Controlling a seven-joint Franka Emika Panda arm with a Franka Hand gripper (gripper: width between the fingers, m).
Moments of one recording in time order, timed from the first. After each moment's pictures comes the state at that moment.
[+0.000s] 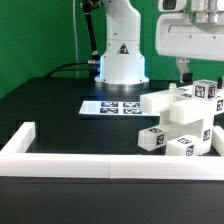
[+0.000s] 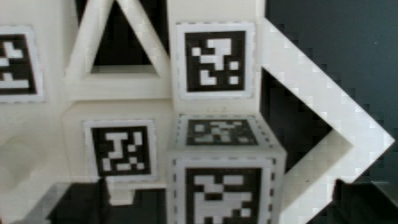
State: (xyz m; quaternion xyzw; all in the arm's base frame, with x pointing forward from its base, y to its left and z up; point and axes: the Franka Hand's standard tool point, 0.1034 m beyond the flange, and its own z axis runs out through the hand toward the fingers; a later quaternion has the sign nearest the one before) arm 0.563 0.110 0.127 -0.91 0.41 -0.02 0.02
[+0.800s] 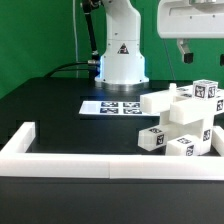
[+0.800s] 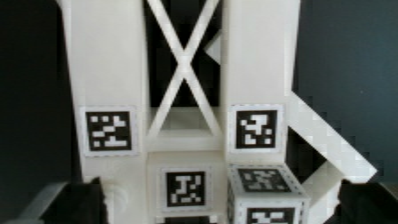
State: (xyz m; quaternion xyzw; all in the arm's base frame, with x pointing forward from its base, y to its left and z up) arm 0.521 0.121 0.151 -0.91 0.41 -0.01 0.04
